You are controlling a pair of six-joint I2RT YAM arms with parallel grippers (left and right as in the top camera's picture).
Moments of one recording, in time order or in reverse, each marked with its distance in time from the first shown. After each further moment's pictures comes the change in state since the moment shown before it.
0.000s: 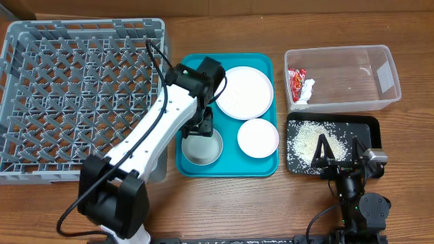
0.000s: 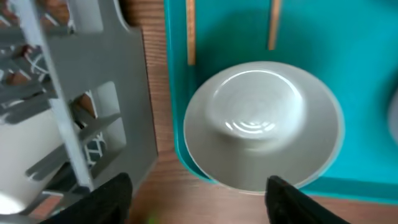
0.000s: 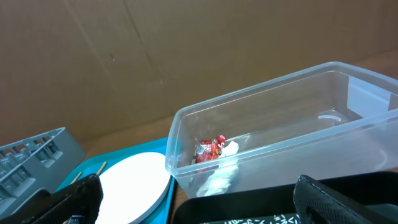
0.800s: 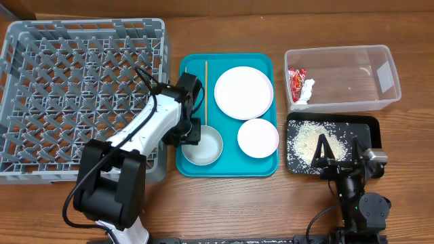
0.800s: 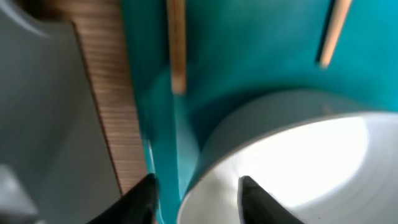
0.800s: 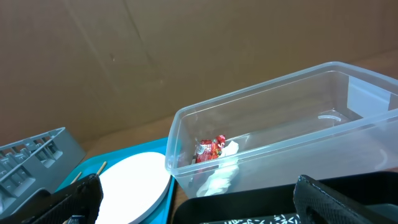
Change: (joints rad) left arm 0.142 0.026 -0.296 0.336 0.169 0.137; right arm 0.000 0.000 0.000 0.000 0.000 0.000
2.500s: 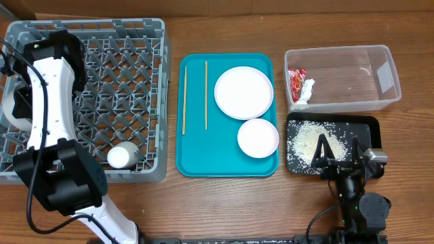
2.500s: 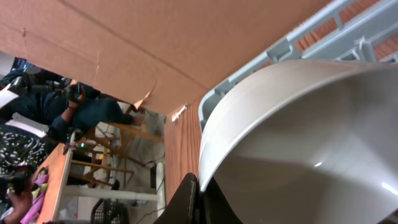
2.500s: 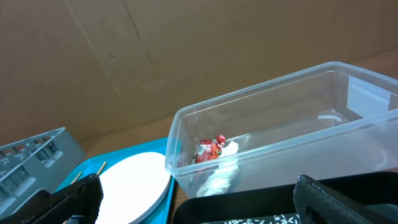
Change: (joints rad) left arm 0.628 0.112 0.567 -0.460 -1.138 -0.414; right arm 0.000 0.000 0.000 0.000 0.000 0.000
